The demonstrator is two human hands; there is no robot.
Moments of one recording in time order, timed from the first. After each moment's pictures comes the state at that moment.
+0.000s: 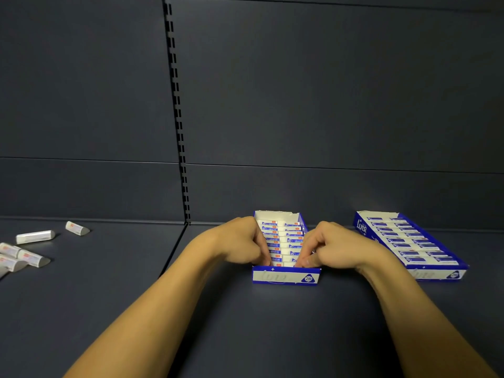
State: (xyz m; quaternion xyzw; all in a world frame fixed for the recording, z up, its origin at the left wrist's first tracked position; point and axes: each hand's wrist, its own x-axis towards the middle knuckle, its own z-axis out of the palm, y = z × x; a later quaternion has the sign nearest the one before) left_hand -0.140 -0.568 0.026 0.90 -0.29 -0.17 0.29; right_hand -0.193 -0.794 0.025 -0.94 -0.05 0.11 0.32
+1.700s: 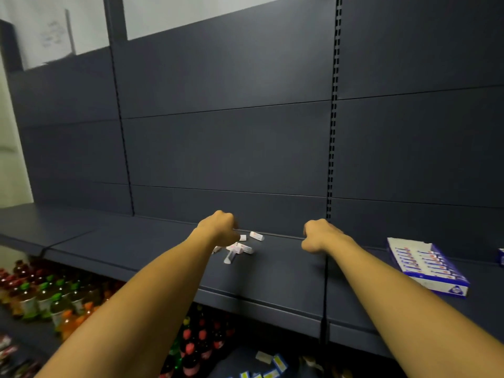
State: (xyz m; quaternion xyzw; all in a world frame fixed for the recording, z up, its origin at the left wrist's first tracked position) left_hand -0.230 -0.201 0.075 0.99 -0.02 0.10 0.04; right_hand -0.230 -0.465 0.077 -0.99 -0.07 -0.02 0.09
